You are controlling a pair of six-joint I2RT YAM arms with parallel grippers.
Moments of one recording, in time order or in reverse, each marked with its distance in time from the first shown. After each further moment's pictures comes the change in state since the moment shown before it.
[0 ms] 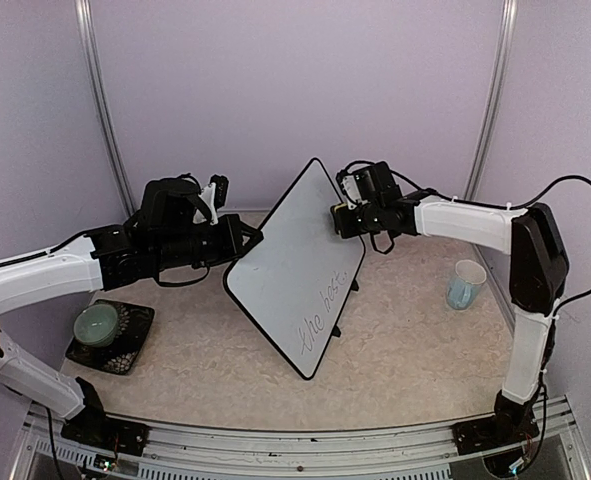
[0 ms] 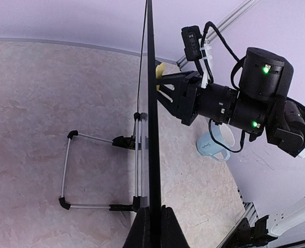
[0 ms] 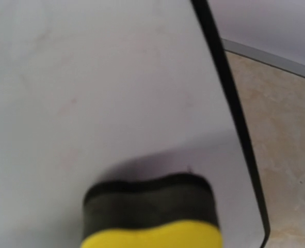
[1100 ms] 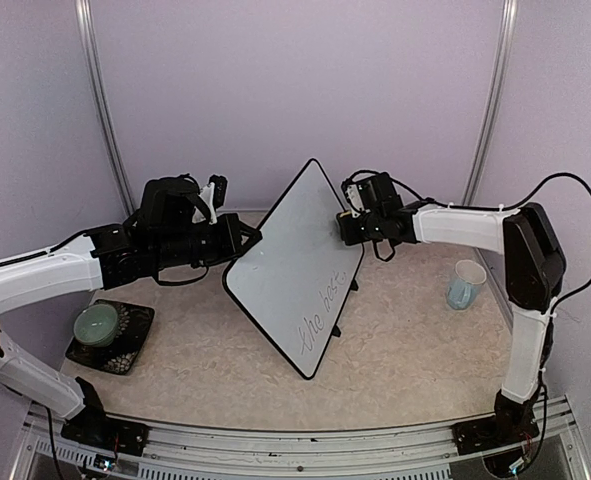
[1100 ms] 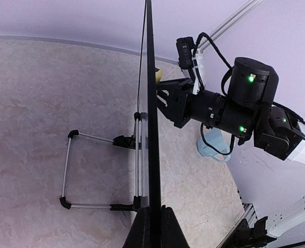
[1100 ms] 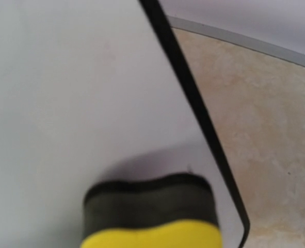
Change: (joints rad) left arm 0.012 0.000 0.001 -0.004 0.008 -0.007; right arm -0.023 0.031 -0.060 0.080 0.027 0.000
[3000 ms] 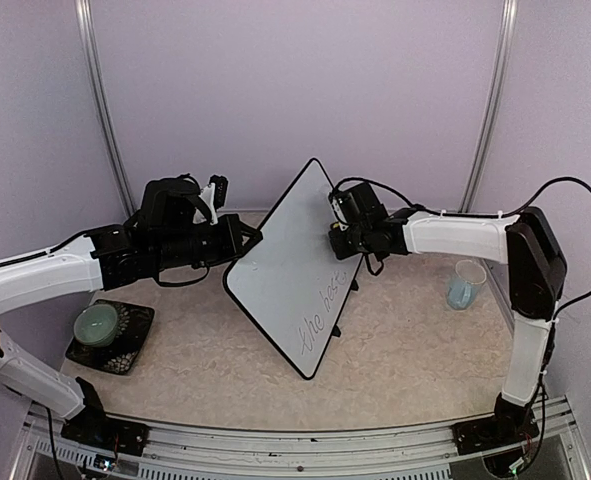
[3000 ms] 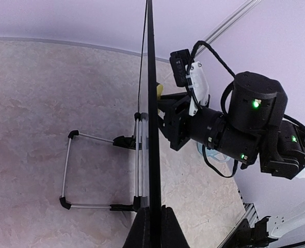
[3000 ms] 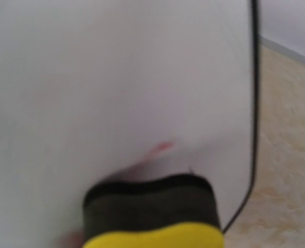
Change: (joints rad) left arm -0.011 -0.001 0.000 -0.001 -0.014 0.002; right arm 0.134 -0.047 -0.037 -0.079 0.220 -0.021
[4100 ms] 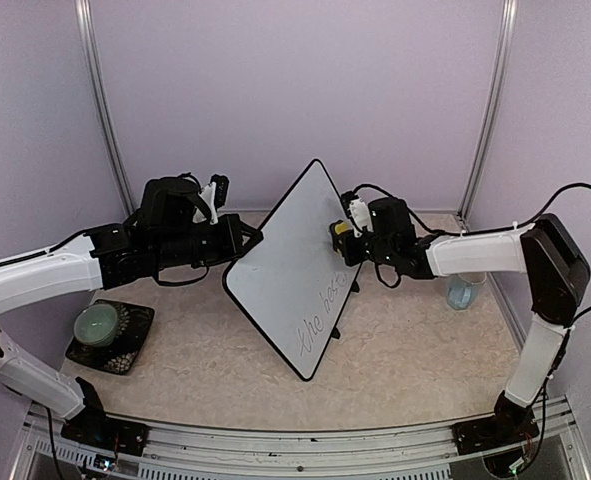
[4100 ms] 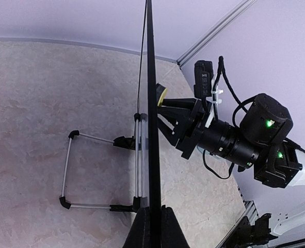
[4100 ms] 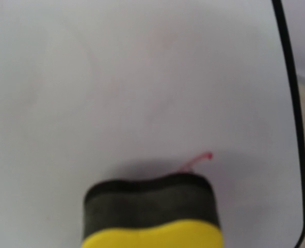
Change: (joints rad) left arm -0.001 0.000 0.006 -0.008 0.013 0.013; right arm -0.071 -0.124 -0.333 0.474 -0.302 -0.028
